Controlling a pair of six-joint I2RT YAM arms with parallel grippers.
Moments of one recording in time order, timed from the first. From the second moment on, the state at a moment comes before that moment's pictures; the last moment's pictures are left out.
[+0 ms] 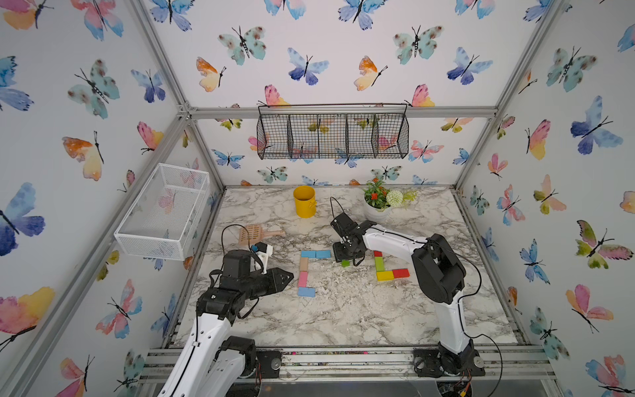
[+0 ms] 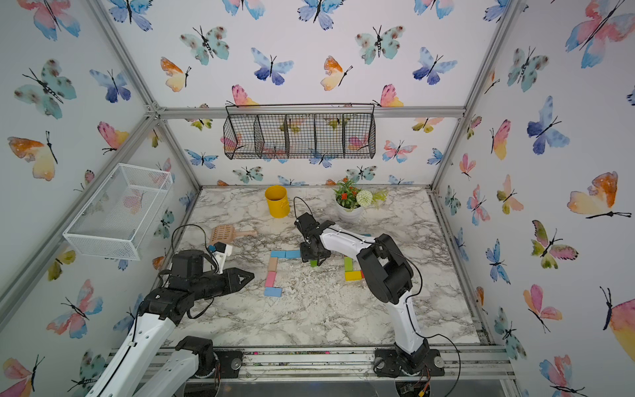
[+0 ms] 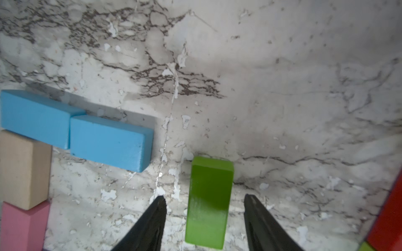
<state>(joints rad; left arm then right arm) -0.19 0.72 0.62 -0.67 0.58 -0.47 0.77 2.10 1.56 -0.70 0.06 0.45</state>
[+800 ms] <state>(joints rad) -0.19 0.73 0.61 -0.67 0.59 -0.47 0.77 2.13 1.56 -0.72 0.09 0.40</state>
